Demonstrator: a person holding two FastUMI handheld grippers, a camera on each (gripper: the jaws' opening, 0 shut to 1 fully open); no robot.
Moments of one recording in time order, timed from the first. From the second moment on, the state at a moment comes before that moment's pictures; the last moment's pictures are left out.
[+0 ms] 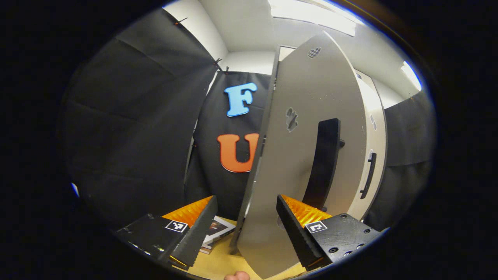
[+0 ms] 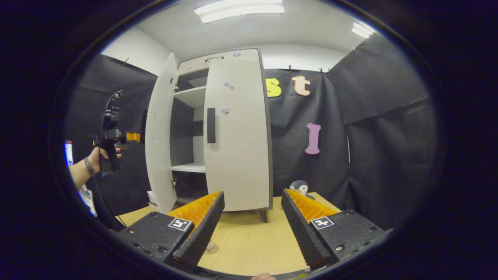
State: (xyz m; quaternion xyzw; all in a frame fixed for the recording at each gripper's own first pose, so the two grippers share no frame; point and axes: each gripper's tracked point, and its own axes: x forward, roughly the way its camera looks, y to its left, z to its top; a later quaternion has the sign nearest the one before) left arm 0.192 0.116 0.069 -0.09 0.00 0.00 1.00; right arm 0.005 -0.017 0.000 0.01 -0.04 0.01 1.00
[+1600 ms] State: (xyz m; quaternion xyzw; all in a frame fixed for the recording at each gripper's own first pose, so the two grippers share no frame) left arm 0.010 -0.004 -0.009 -0.06 0.00 0.00 1.00; right arm 0.013 -0.004 -0.032 0.04 0.02 0.03 1.00
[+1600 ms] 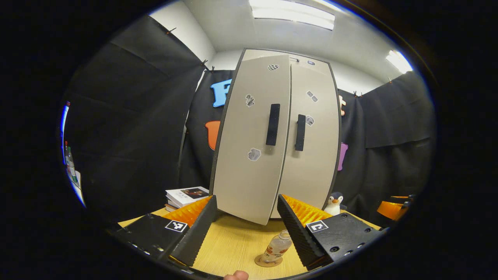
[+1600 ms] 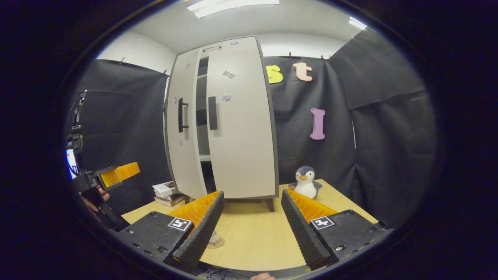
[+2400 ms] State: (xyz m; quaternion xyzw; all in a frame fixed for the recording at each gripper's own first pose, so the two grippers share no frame) left arm 0.005 -0.027 0.013 -0.01 -0.03 -0.04 1.00; right arm 0.017 -0.008 -0.023 0.05 0.01 0.03 1.00
